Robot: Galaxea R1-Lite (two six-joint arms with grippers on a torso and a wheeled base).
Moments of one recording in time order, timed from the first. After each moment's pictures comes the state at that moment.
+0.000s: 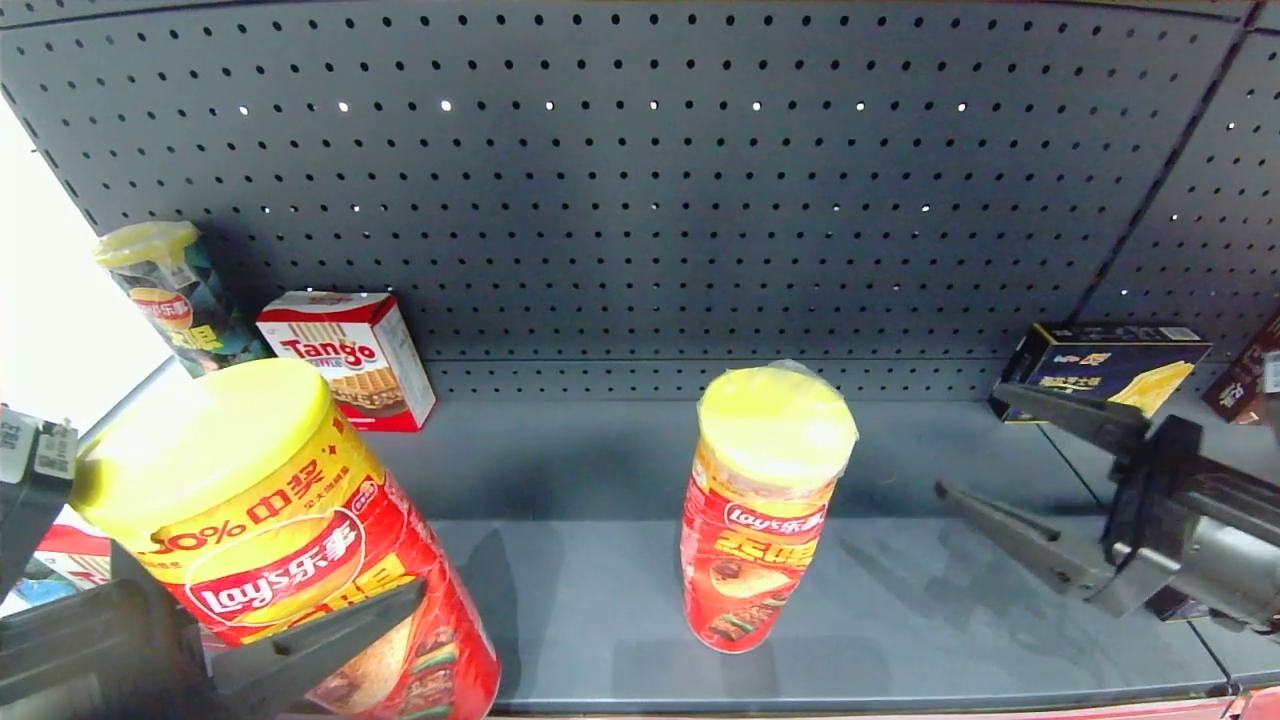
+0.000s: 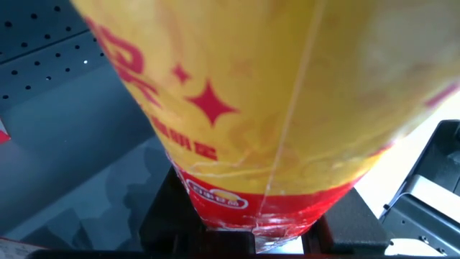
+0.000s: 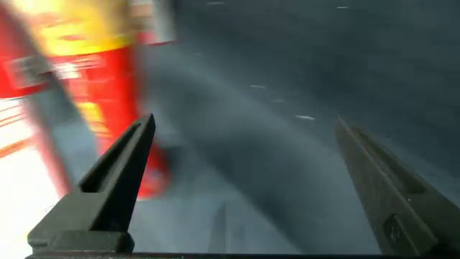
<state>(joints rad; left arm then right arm) -0.54 1.01 -0.42 -0.44 -0.25 0.03 0.35 1.28 -0.30 -1.11 0.44 -0.17</state>
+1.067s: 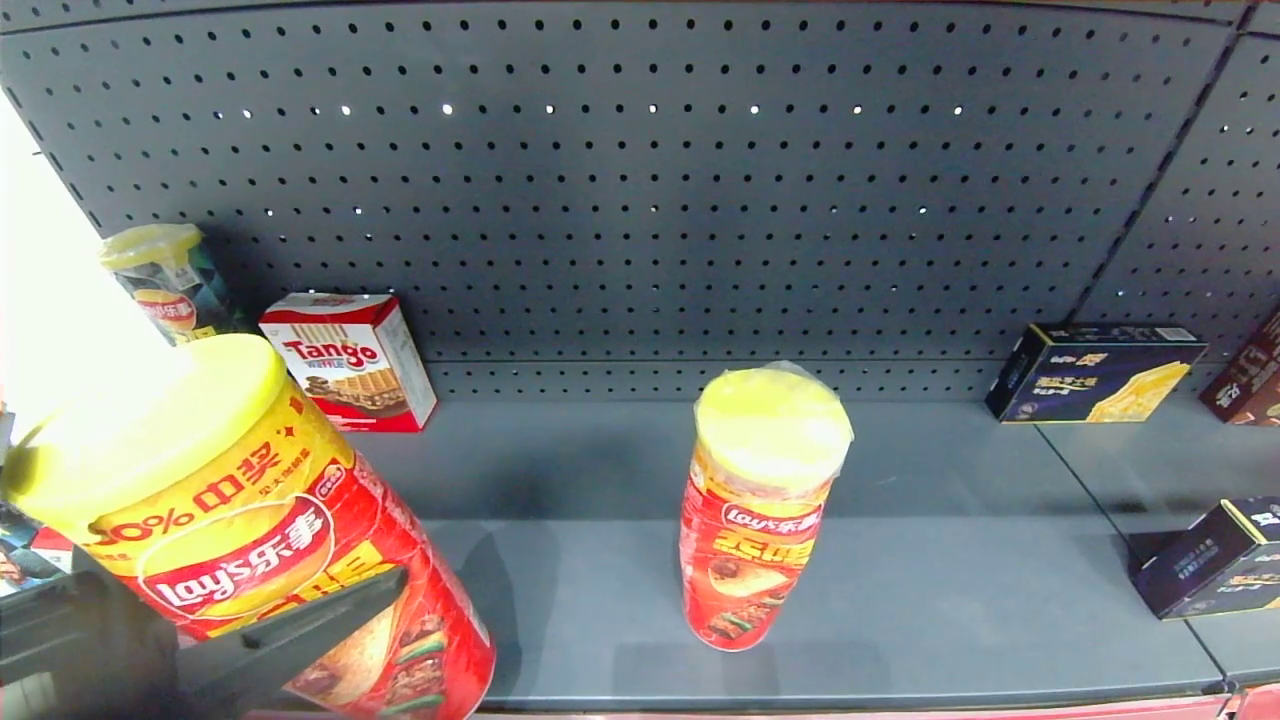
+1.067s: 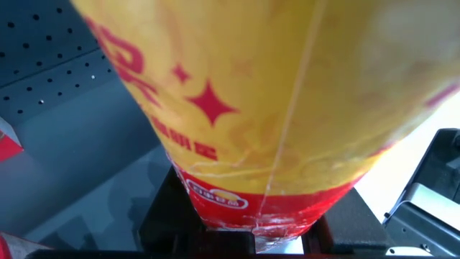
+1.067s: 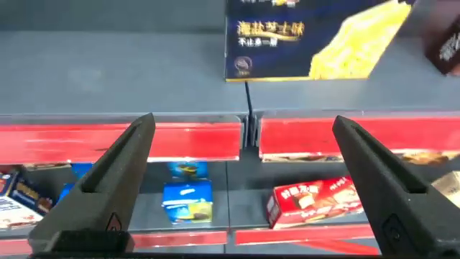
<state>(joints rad) -0.54 0.97 -0.43 -0.44 -0.25 0.03 0.07 0.11 -0.01 -0.07 -0.14 -0.03</state>
